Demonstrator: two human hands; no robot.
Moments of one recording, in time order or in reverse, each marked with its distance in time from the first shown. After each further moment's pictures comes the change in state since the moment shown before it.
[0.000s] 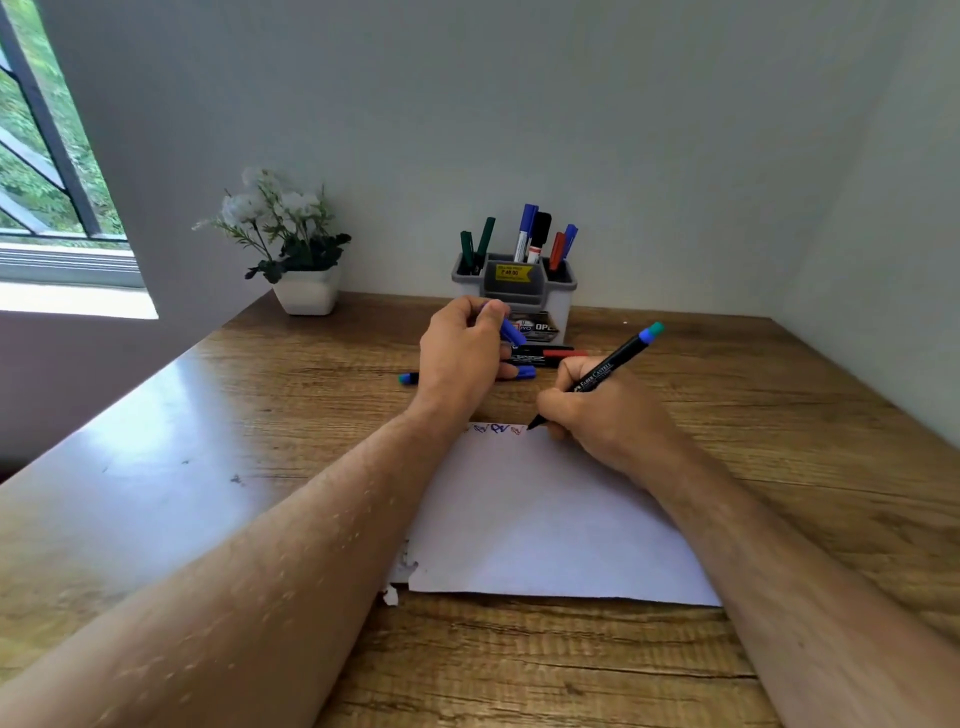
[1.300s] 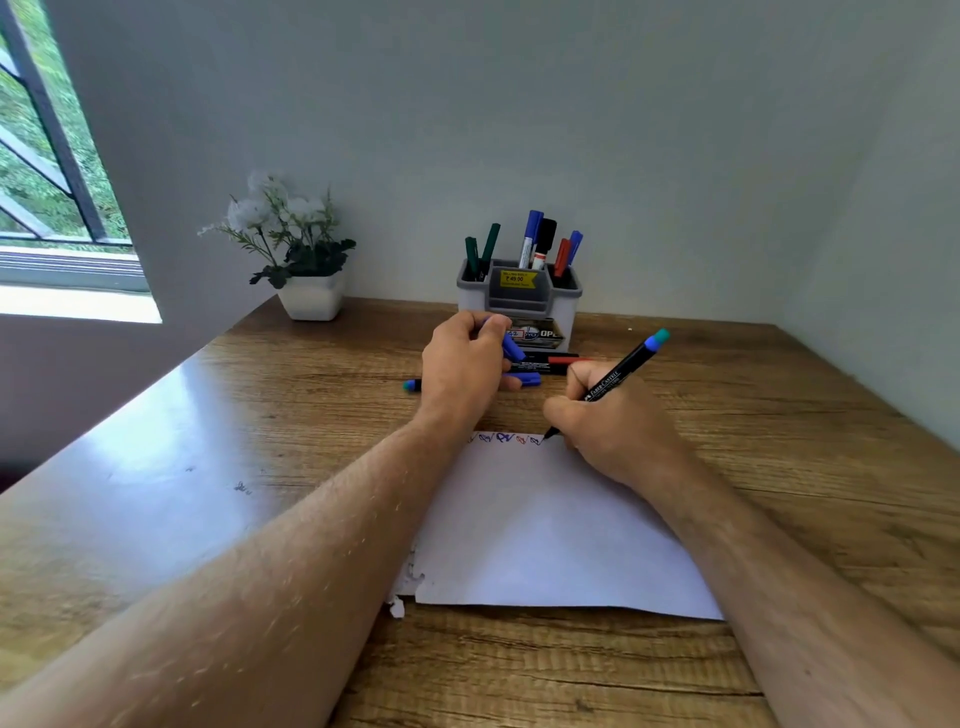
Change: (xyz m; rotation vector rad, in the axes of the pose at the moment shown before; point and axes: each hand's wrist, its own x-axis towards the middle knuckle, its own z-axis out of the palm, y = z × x) left_hand 0.003 -0.007 -0.002 0.029 0.002 -0.035; right_hand 0.002 0.005 0.006 0.012 0.092 -0.079
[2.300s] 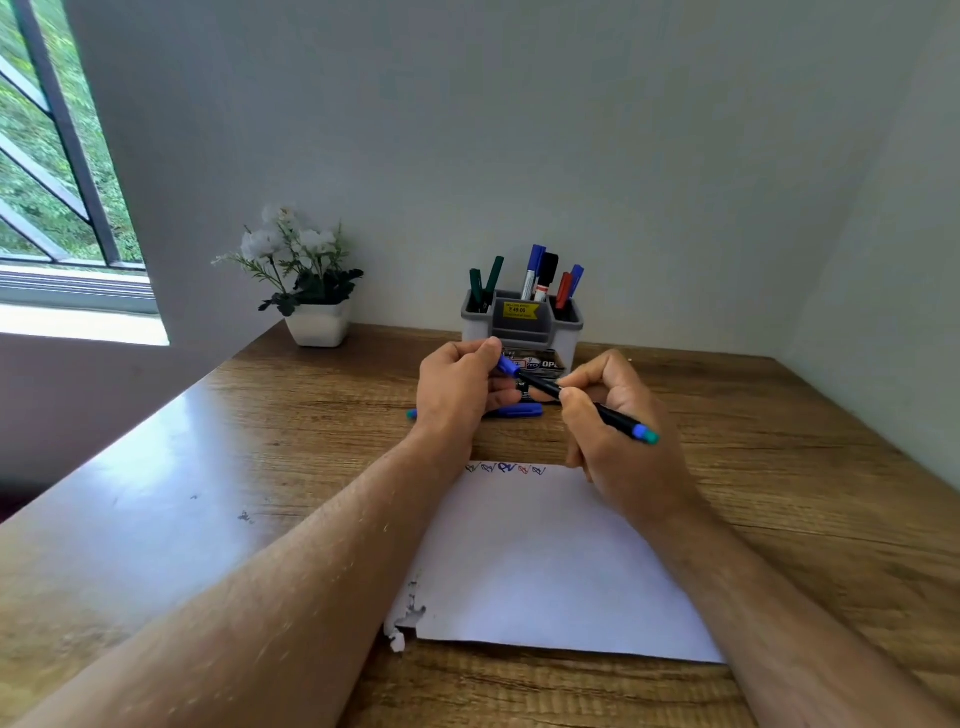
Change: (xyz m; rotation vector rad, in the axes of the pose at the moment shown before) left_hand 0.004 0.002 -0.008 -0.346 0.007 -0.161; right_hand -0.002 0.002 -0.002 0.310 0.075 -0.305
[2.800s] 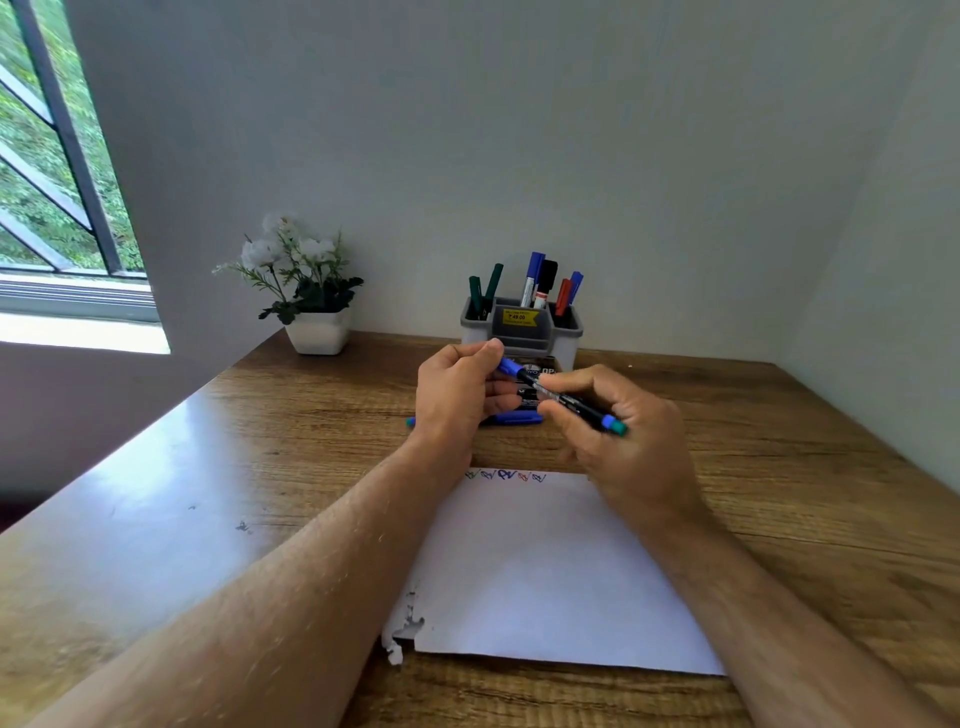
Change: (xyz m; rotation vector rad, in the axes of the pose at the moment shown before) left_hand -0.002 0.004 -0.001 -0.052 -0.046 0.012; right_hand -0.001 -0.002 -0.001 -0.112 0.067 -0.152
